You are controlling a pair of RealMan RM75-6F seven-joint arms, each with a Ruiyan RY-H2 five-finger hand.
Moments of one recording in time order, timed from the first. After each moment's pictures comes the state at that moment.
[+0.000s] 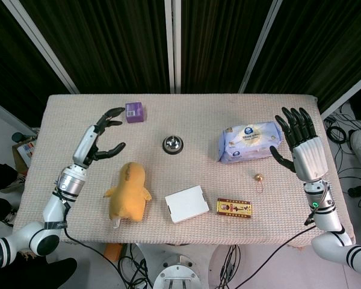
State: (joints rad) left arm -0.57 -1.29 -0.34 -1.74 1.33 1.12 -0.72; right arm 0.47 -1.44 0.24 -1.16 -1.67 1.63 0.17
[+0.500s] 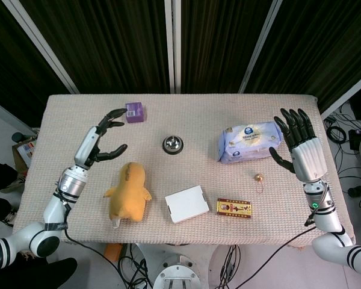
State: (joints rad) left arm -0.57 -1.28 -0.34 -1.76 1.34 1.13 -0.71; right arm 0.48 -1.42 0.22 -1.17 -1.66 1.62 0.16
